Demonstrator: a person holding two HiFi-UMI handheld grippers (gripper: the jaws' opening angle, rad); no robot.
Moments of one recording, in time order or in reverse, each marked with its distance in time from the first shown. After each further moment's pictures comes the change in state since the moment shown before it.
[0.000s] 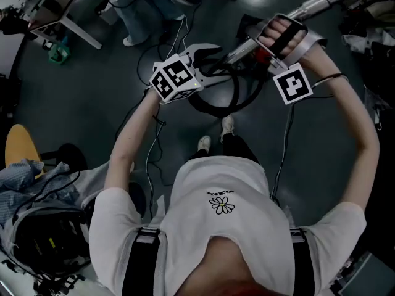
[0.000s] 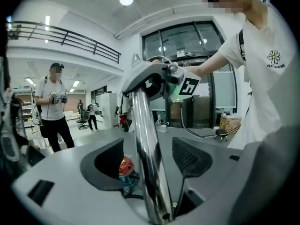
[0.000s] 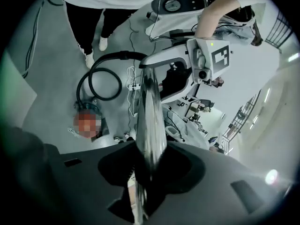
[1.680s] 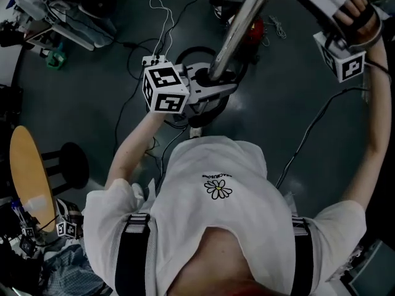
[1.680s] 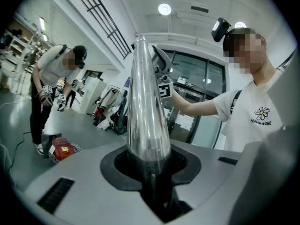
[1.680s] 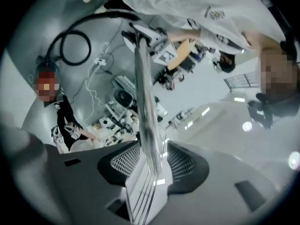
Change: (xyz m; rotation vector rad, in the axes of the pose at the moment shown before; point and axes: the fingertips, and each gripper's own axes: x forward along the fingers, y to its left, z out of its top) left arm 0.065 -0.194 0.087 -0.426 -0.145 -0.309; right arm -0.252 -0.022 -0.119 -0.180 0.156 -0.755
